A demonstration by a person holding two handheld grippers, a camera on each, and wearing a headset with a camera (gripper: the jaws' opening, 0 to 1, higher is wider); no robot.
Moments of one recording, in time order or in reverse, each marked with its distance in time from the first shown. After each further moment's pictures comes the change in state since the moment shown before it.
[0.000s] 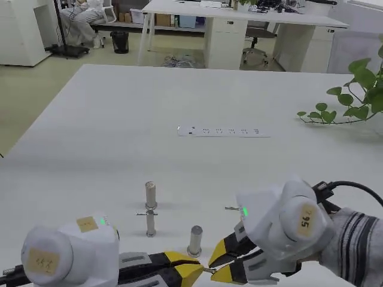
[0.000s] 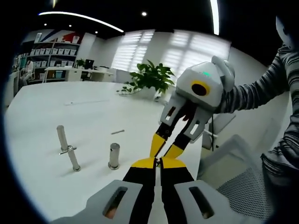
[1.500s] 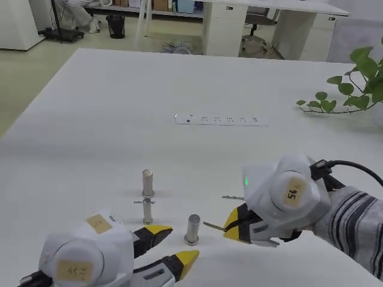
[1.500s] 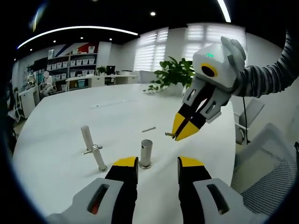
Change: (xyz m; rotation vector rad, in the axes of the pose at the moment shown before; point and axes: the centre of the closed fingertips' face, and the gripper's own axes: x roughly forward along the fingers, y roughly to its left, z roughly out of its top) left arm 0.012 0.056 -0.013 0.083 0.008 0.315; right arm -0.009 -0.055 -0.045 0.078 0.166 -0.194
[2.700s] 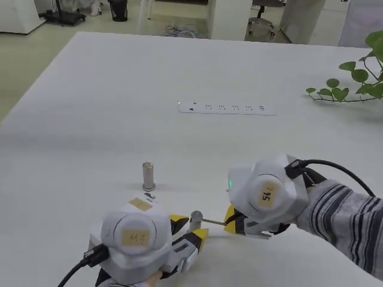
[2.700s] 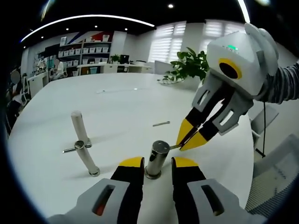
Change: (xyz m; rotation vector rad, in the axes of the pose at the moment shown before) left arm 0.060 0.019 -0.017 -0.104 0.069 0.085; right arm 0.034 -0.017 -0.020 -0.029 0.088 0.038
